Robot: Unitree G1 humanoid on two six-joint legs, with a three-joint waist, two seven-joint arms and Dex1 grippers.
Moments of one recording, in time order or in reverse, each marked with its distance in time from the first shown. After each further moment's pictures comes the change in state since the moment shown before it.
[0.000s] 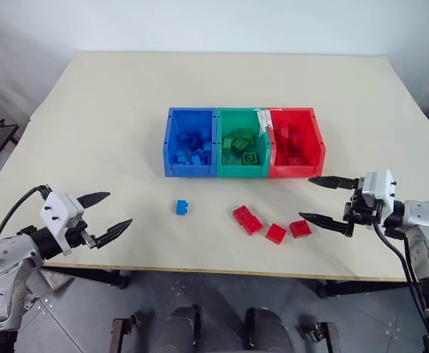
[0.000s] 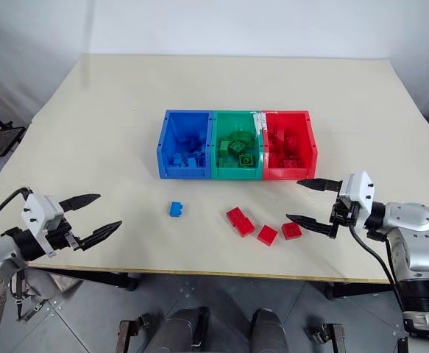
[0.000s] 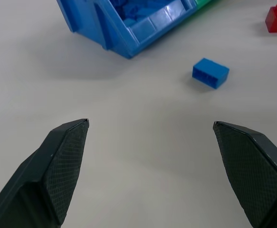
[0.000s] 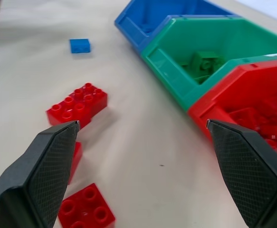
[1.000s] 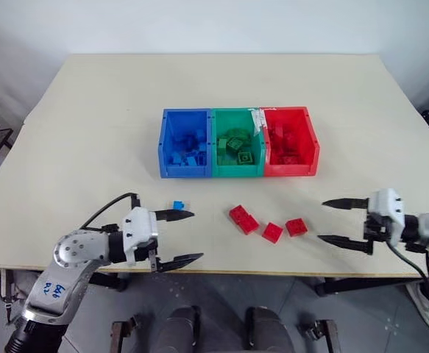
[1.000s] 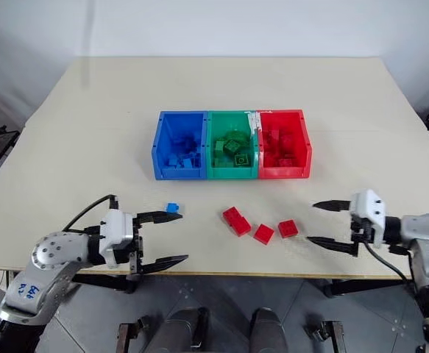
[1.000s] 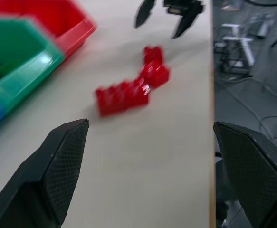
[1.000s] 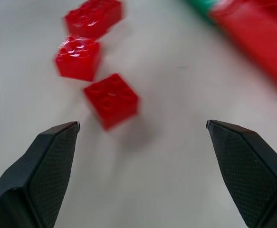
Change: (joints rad) left arm -0.049 -0.064 -0.326 -0.220 -0.033 0.038 -0.127; right arm -0.004 -0.091 0.085 0.174 -0.152 -0.056 0.130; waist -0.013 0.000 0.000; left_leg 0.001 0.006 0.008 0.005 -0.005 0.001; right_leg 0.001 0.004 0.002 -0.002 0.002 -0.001
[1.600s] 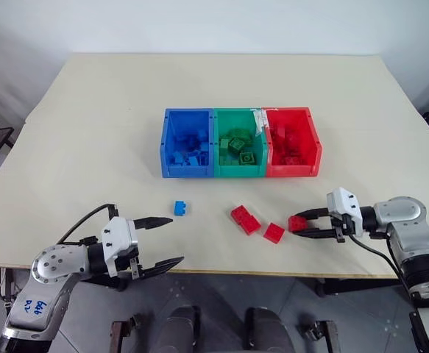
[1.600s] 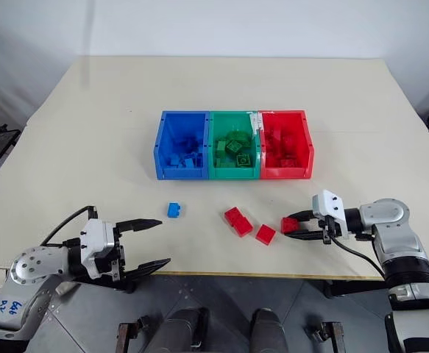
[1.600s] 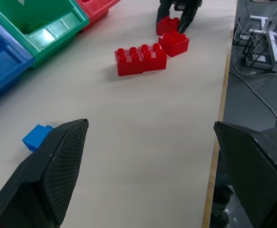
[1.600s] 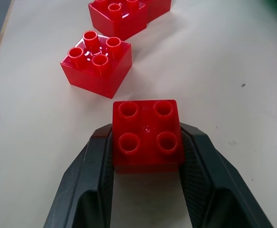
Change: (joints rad) left arm 0.089 -0.011 0.064 0.013 -0.002 -0.050 0.034; right arm -0.178 0.095 0.118 0.194 -0.044 -0.075 0.061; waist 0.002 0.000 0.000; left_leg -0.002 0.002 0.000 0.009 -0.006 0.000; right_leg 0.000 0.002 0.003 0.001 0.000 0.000
